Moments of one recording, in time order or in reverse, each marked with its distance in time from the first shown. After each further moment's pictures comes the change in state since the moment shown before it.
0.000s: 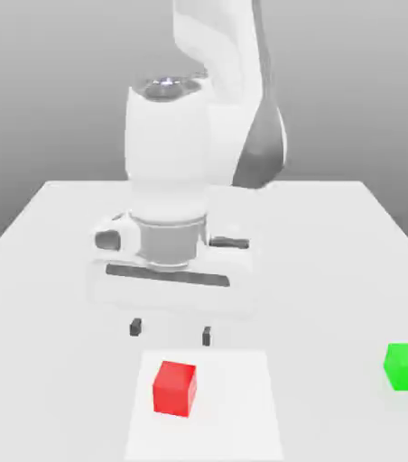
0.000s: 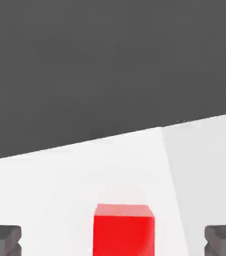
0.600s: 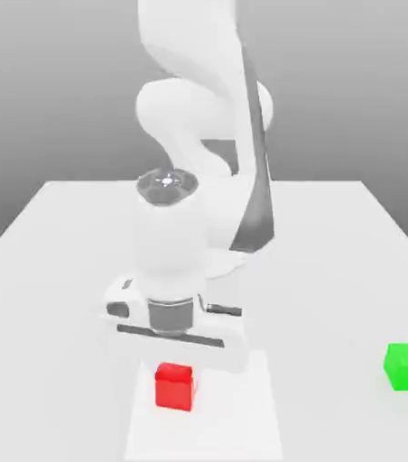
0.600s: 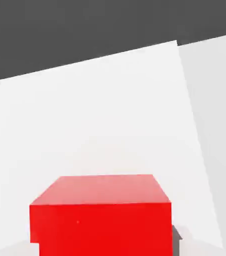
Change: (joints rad) arm -0.009 0.059 0.010 -0.003 0.002 0.044 0.002
